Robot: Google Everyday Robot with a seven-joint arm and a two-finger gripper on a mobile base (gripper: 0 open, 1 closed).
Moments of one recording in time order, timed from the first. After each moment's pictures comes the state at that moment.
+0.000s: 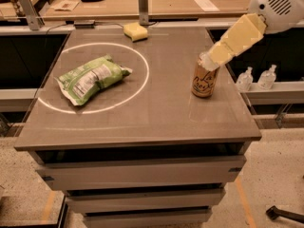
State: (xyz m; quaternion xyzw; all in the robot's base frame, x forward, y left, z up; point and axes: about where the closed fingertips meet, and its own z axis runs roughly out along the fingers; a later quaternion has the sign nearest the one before) arm 0.513 -0.161 1.011 -0.40 0.88 0.10 0.26
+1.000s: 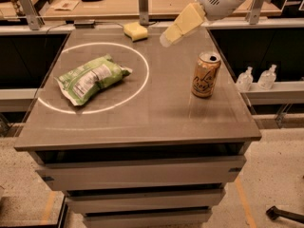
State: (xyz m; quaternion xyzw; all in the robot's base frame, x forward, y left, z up) arm 0.627 -0.097 0.991 -0.37 0.88 0.13 0.28
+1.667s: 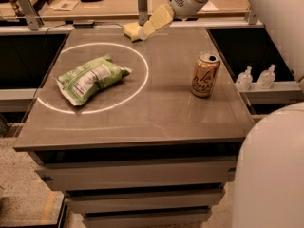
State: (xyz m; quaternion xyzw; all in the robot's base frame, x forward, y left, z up) arm 0.718 -0.041 0.966 -0.38 0.86 0.14 0.31
